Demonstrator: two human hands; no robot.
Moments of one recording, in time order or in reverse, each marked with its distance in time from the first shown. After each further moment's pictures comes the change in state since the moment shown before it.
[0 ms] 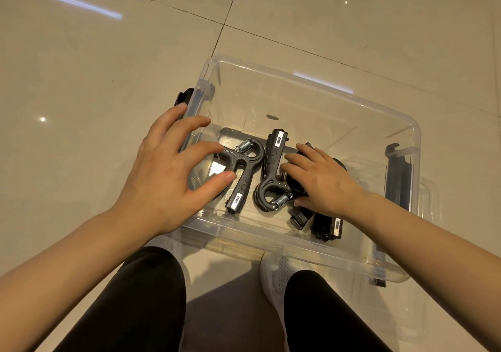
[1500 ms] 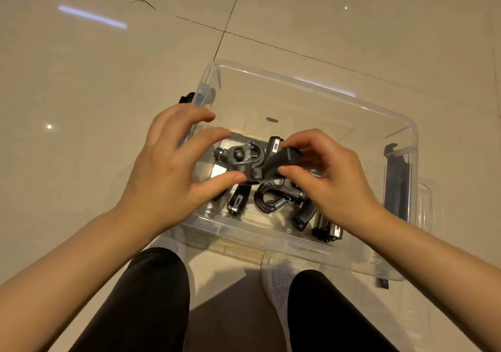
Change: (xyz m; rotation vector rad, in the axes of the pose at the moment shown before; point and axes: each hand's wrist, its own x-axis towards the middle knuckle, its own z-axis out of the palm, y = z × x) left_hand 0.006 0.014 -0.009 0.008 0.084 0.076; right_hand -0.035 -0.048 -0.061 1.032 0.623 0.059
